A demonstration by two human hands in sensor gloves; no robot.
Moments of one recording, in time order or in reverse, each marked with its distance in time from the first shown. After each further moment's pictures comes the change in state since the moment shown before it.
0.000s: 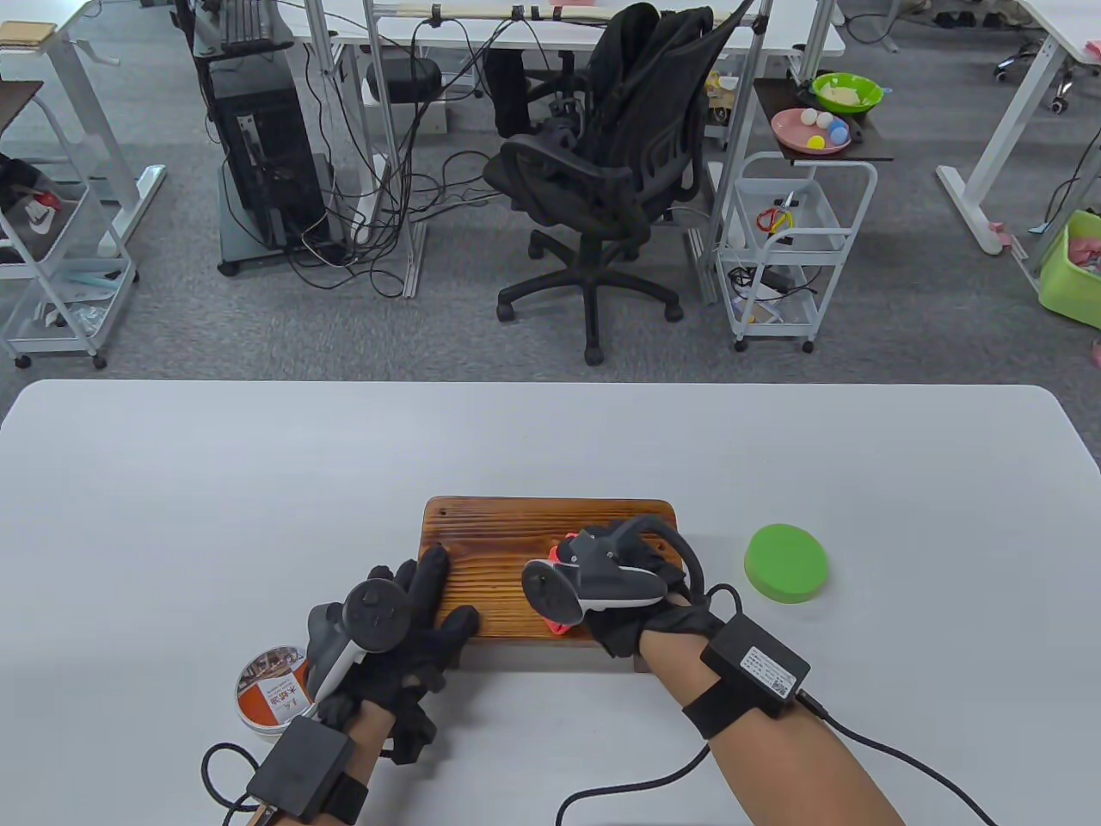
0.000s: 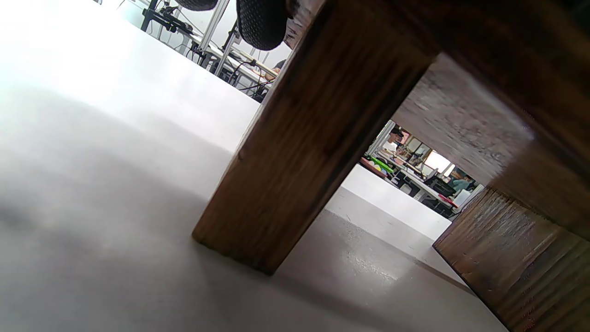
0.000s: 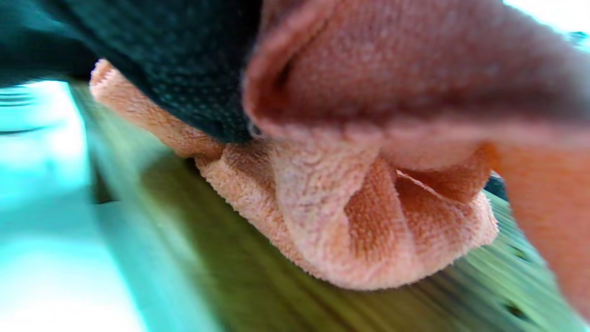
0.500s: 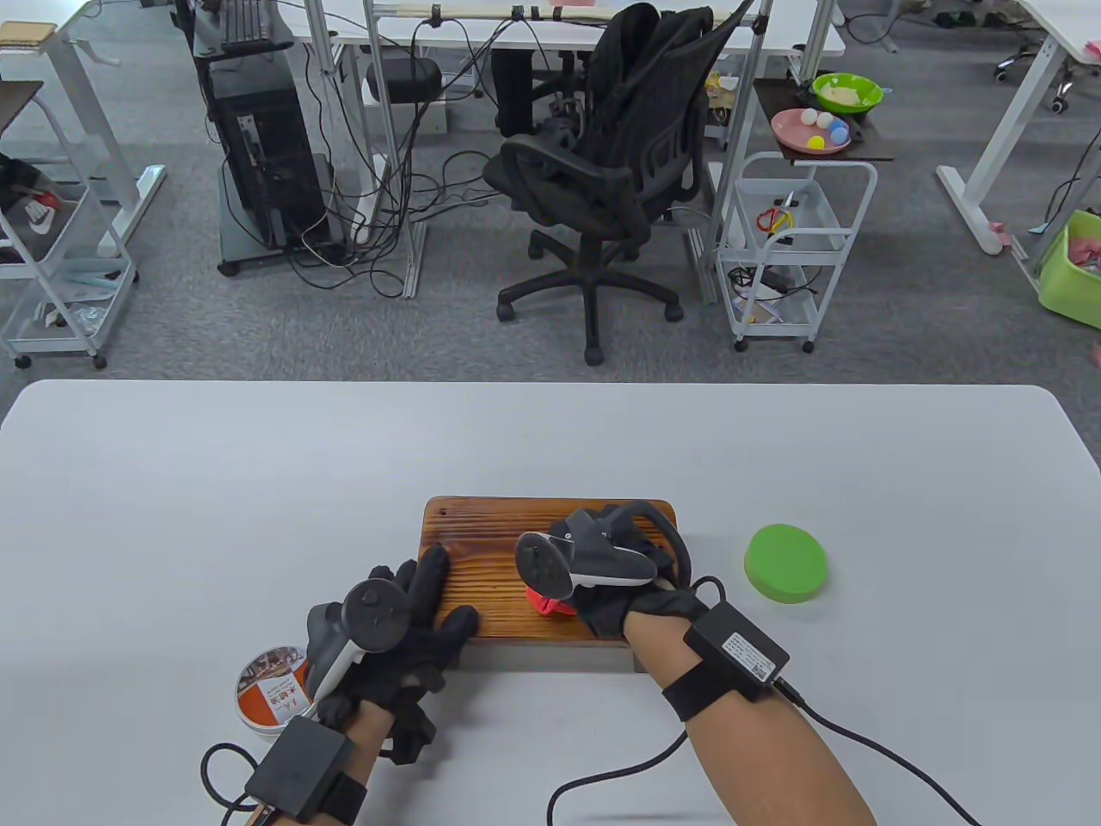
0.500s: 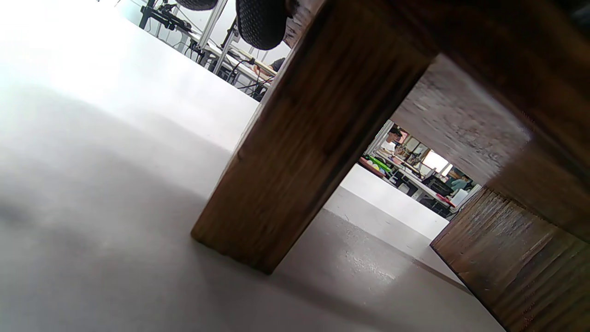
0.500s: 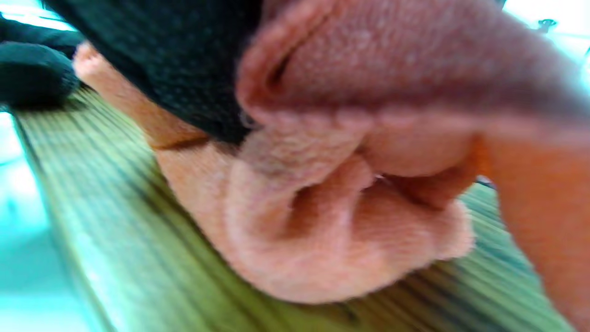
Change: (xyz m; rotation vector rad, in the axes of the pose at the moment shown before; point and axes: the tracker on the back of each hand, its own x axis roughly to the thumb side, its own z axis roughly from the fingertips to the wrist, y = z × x) left_hand 0.000 0.000 0.000 -0.003 -0.005 0.006; right_hand -0.009 0.000 -0.022 -0.018 0.095 -0.039
